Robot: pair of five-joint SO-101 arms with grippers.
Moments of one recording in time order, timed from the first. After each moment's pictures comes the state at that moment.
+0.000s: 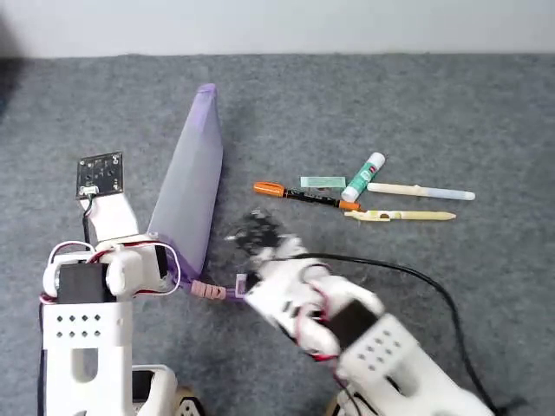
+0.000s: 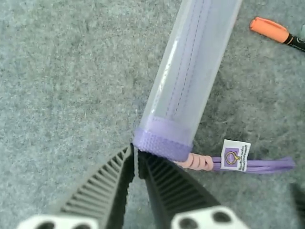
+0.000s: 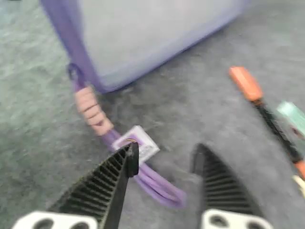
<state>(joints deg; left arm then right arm) -6.0 -49.6 44.0 85.1 13.9 -45.7 -50.2 61.5 45.4 7.8</state>
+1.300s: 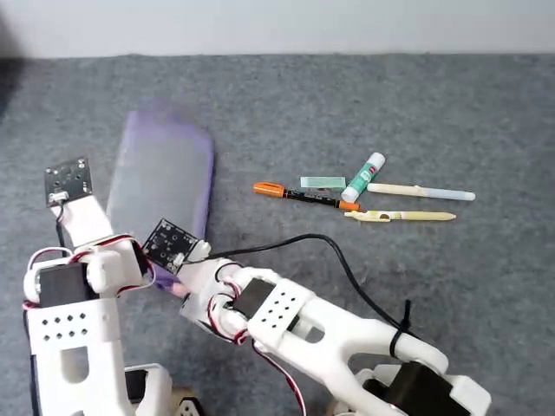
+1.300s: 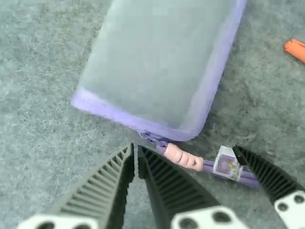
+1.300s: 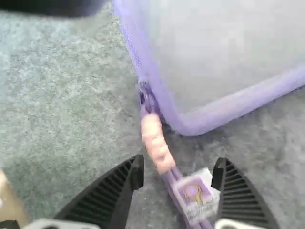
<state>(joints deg) -13.1 -49.2 44.0 84.9 14.2 -60.0 -13.3 44.0 34.4 4.9</state>
